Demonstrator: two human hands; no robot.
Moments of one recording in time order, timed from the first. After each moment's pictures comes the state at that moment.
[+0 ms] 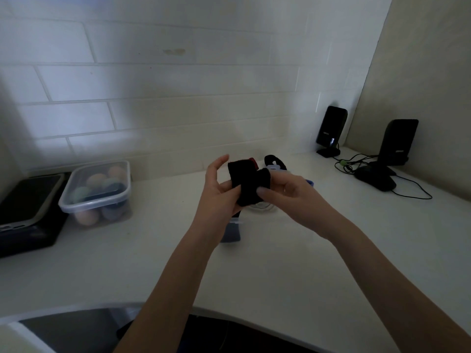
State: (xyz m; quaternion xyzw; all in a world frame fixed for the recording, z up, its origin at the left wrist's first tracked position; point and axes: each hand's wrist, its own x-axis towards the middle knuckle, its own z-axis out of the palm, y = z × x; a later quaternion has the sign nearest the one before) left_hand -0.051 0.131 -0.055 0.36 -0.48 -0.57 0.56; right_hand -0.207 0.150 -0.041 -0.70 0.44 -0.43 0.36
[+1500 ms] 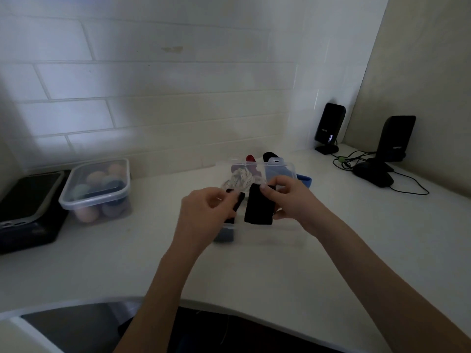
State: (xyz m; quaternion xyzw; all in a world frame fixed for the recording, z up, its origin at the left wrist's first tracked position) left_hand -0.029 0.147 -0.069 0.51 -0.66 -0.25 0.49; right_hand -0.207 0.132 -0.061 -0.56 0.57 -0.43 0.42
